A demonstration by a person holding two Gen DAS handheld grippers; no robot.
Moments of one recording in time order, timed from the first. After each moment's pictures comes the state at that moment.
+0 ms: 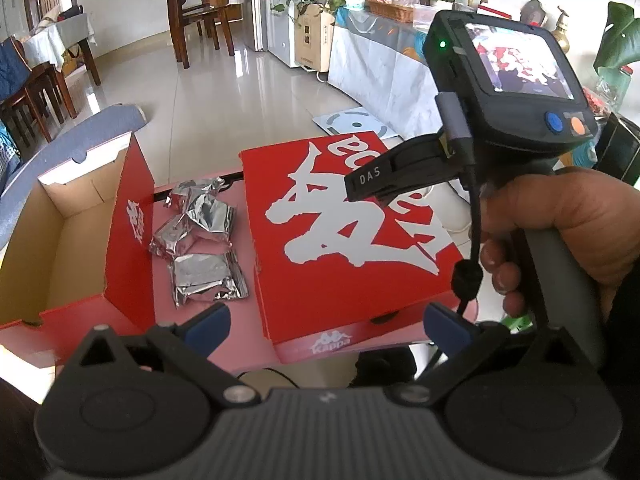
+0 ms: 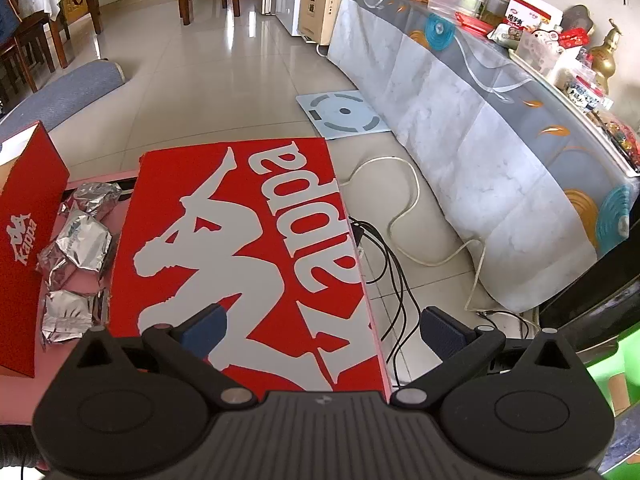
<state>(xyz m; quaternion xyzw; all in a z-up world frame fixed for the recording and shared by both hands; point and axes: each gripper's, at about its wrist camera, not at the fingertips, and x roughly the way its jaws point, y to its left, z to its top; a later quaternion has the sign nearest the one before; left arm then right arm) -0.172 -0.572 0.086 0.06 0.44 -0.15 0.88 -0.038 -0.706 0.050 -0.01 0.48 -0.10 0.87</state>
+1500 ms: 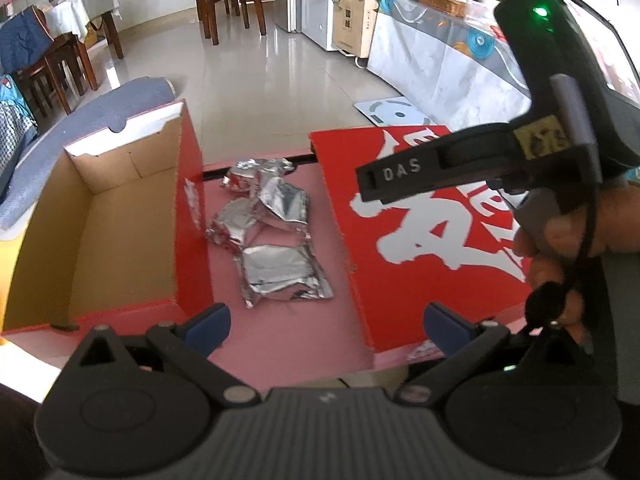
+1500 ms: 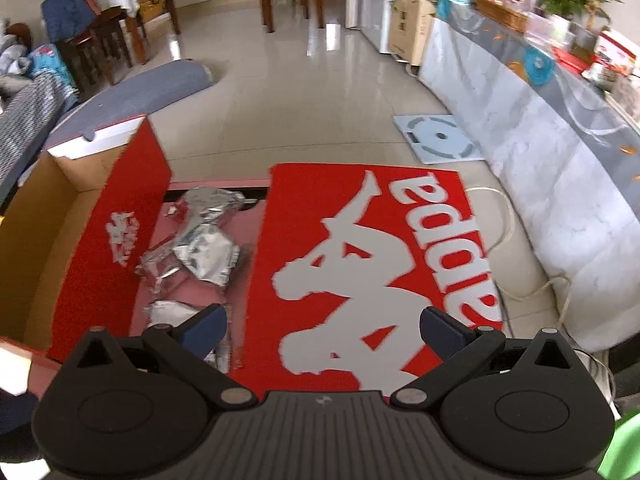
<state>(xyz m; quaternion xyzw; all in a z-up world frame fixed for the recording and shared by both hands) -0.120 -0.489 0.067 0.05 0.45 -0.12 0.88 -0.019 -0.621 0.051 -0.01 0.46 0.02 0.89</state>
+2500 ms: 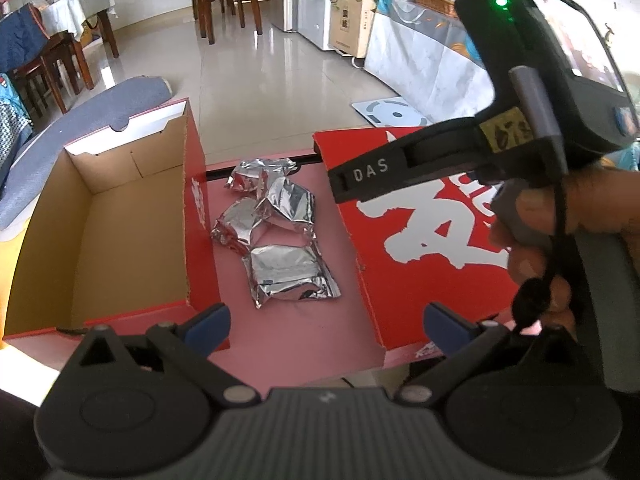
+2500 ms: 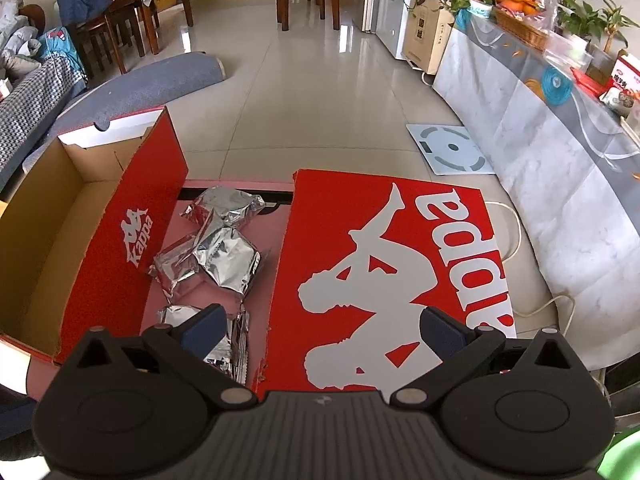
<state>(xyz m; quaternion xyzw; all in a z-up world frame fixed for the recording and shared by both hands) -0.121 -0.480 0.069 0.05 0.46 -0.13 0.88 -0.009 -0.597 0.053 -0.04 0.46 0.03 0.89</state>
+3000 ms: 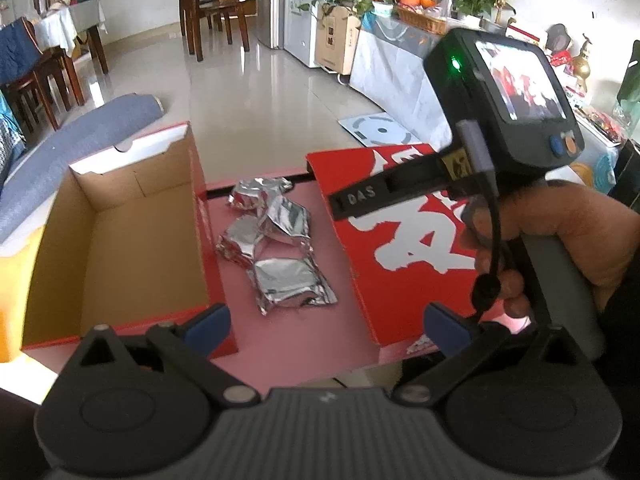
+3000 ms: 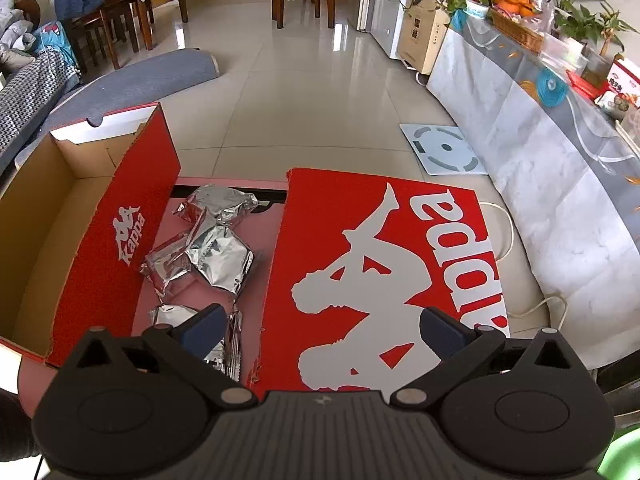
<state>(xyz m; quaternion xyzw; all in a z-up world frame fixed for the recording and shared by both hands) -0.138 -0.462 0.099 0.05 0.44 -0.15 0.89 -0.008 -0.593 0.053 -0.05 0.46 0.01 0.88</state>
